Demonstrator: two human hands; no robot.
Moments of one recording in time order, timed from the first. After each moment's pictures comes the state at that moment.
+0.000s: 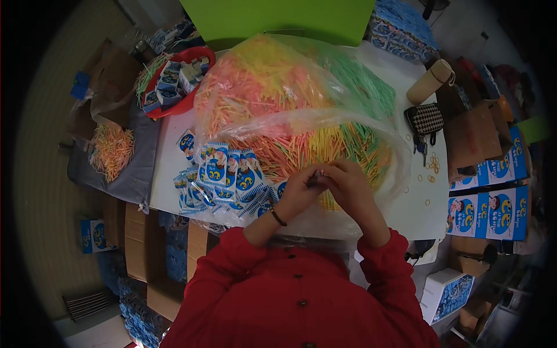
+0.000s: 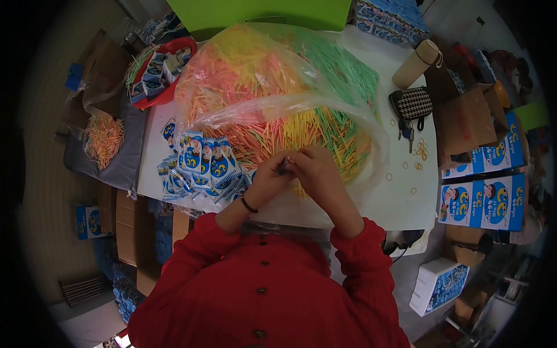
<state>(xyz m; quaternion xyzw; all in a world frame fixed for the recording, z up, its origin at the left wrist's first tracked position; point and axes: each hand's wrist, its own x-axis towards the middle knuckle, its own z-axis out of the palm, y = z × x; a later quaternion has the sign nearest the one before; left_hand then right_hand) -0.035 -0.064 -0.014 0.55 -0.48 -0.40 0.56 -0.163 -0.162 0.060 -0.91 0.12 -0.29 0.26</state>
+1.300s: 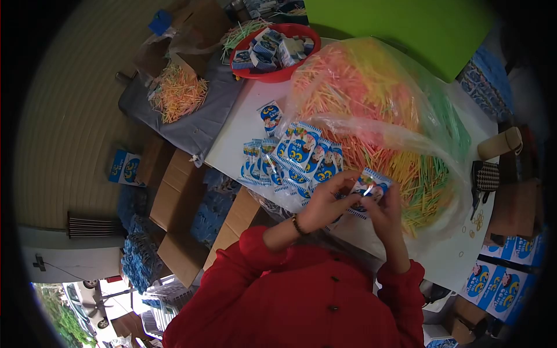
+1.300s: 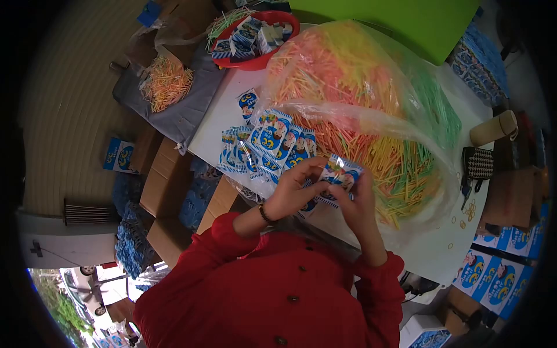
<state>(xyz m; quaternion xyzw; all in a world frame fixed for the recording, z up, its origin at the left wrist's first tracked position) 0.005 0.020 0.027 0.57 -0.35 -0.35 0.65 -0.121 -0.106 0.014 -0.66 0.15 -0.26 0.69</state>
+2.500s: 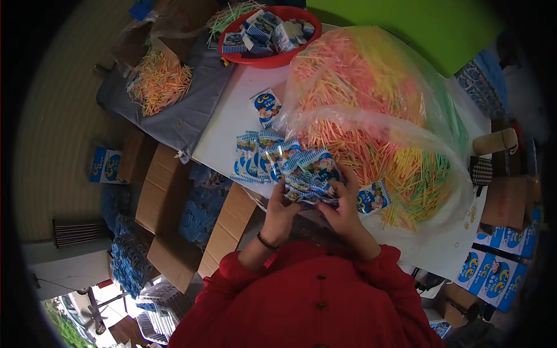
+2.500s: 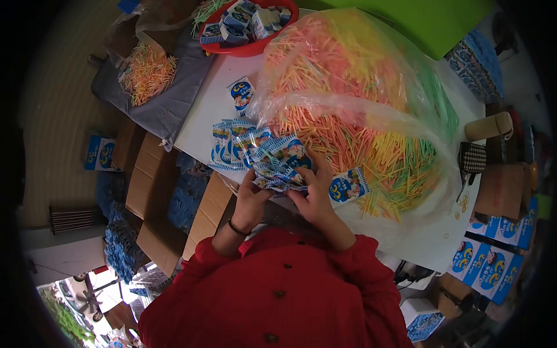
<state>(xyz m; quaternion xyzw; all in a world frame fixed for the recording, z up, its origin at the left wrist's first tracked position) 0.022 0.116 -0.021 0.51 0.01 -0.34 0.79 -0.063 -0.042 -0.028 -0.87 0.09 -0.27 0.41</state>
